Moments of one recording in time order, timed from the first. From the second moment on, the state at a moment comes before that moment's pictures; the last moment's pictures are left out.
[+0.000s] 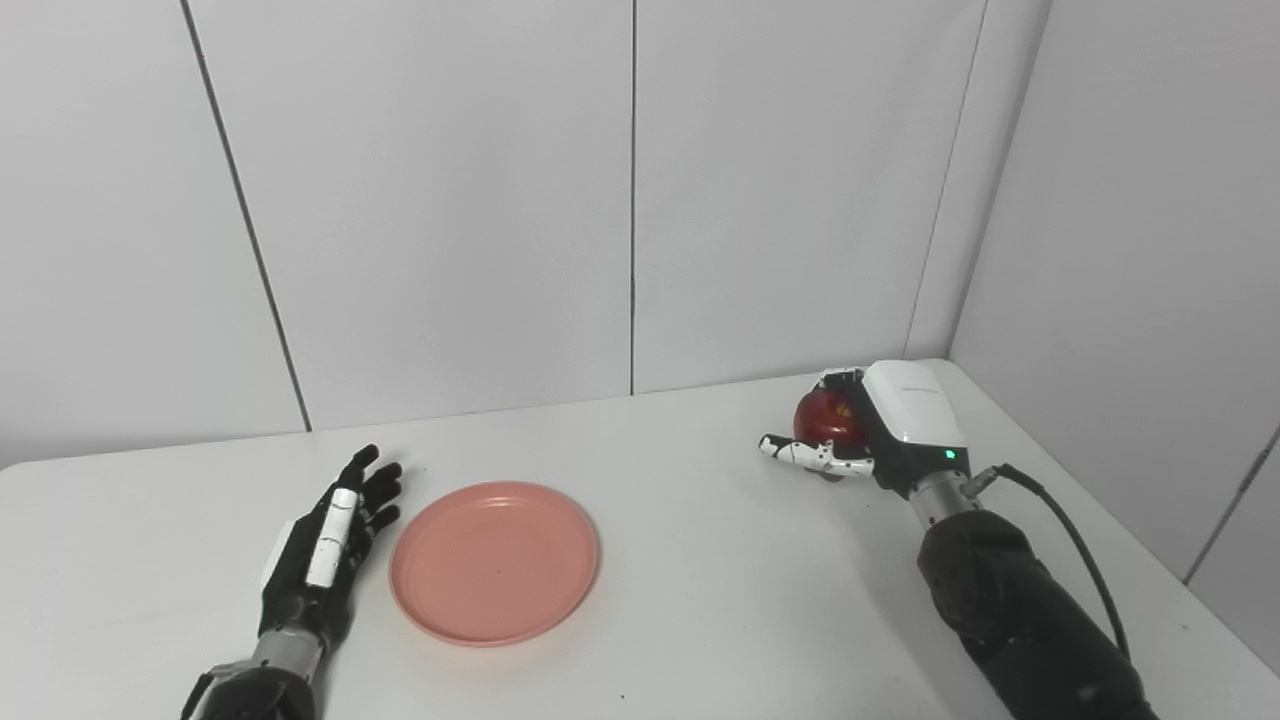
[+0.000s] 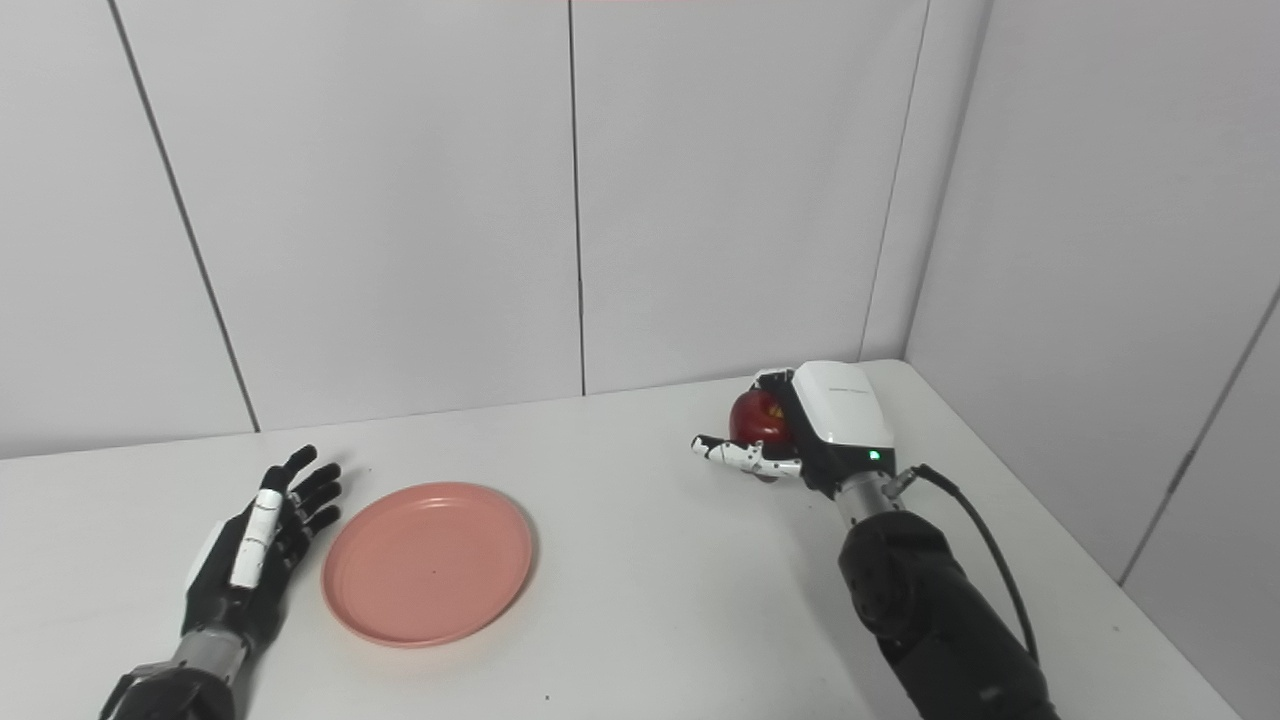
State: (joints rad) left arm -0.48 0.04 0.07 0.64 -0.17 -0.13 -0.20; right arm -0.40 -0.53 0.17 0.19 -0.71 0.09 -0.18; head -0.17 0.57
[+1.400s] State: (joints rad) left arm -0.49 -0.04 0.02 0.68 -0.08 -0.17 -0.08; right arm -0.48 -0.52 0.18 0.16 -0.71 -0.06 -0.08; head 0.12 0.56
